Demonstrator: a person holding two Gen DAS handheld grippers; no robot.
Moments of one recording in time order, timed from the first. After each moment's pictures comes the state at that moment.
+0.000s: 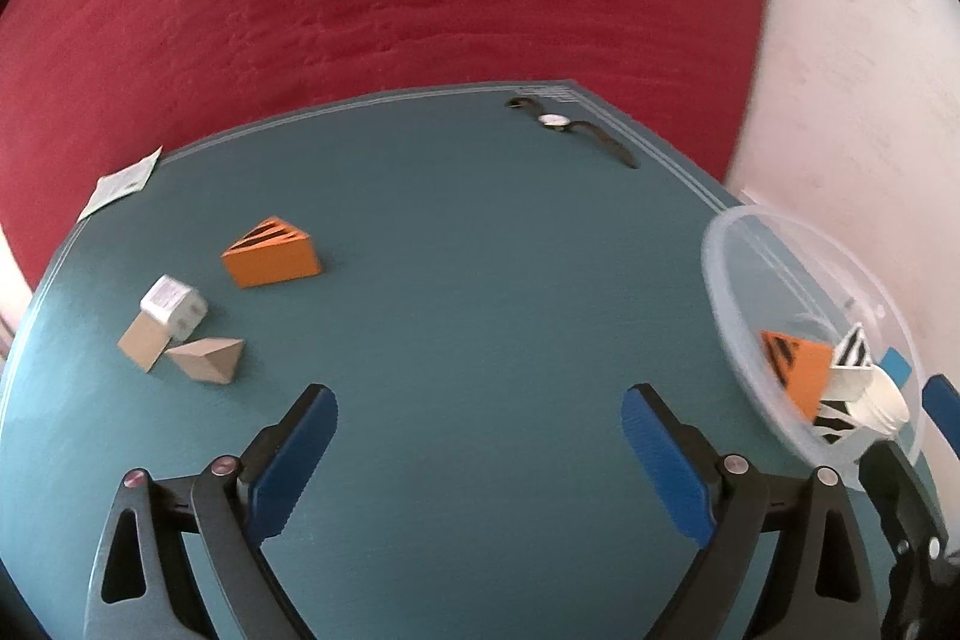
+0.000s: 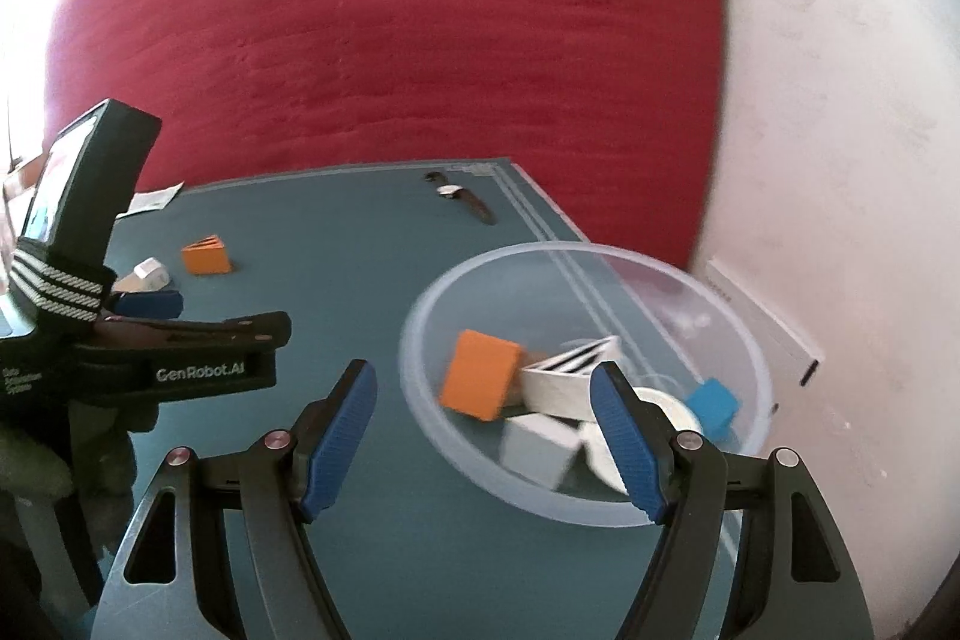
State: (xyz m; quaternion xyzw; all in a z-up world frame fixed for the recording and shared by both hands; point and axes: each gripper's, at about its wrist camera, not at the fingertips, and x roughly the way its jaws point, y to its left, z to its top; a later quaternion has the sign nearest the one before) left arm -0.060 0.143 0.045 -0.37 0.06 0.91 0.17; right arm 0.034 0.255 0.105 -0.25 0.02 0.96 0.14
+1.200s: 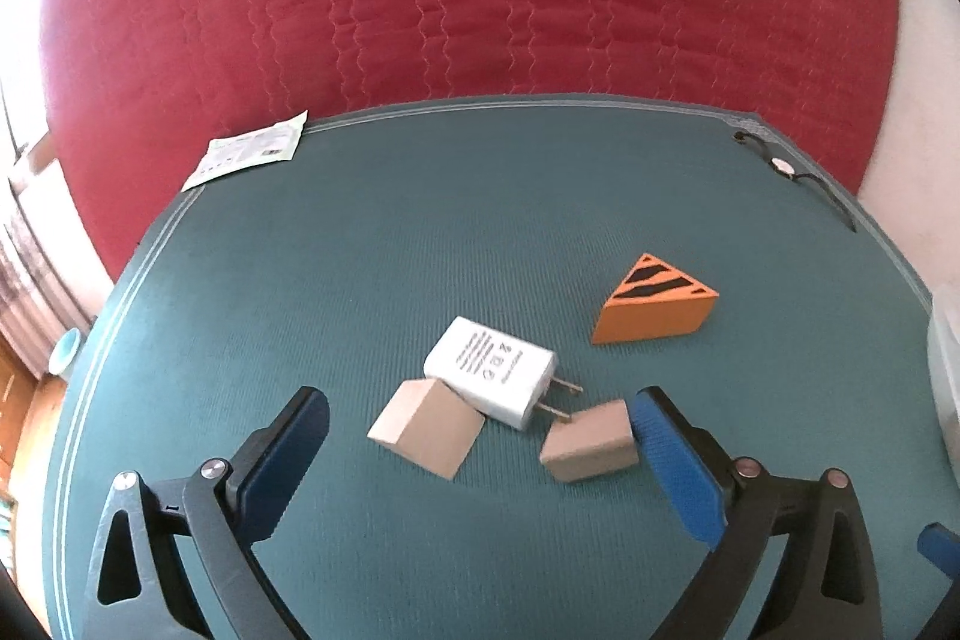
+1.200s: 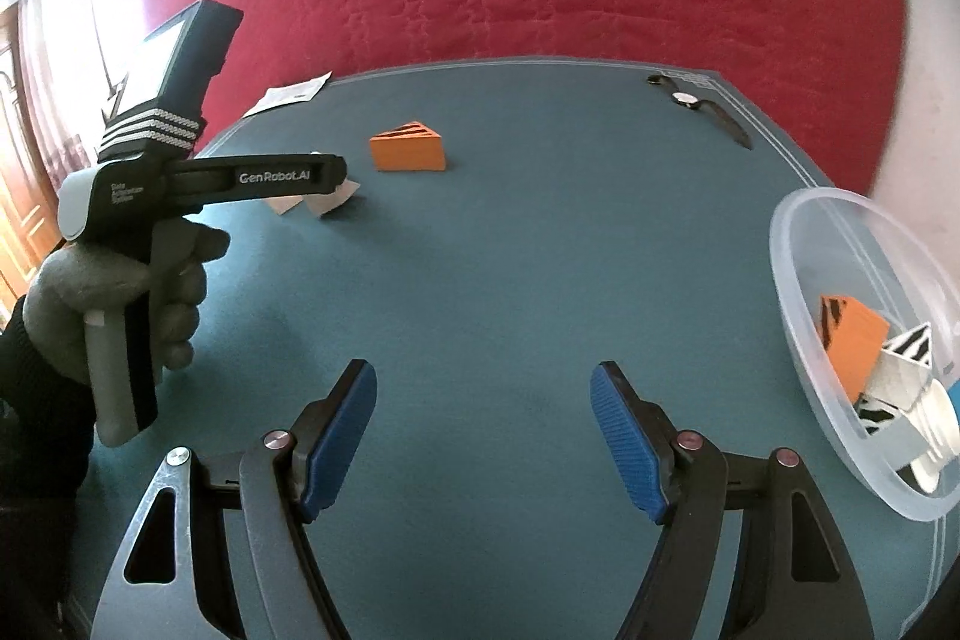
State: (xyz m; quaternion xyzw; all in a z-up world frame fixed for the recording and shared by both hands) left arm -0.149 0.001 0.038 -0.37 0.05 0.92 0.08; right arm -0.039 0.147 0.076 -0.37 0.03 0.93 -0.03
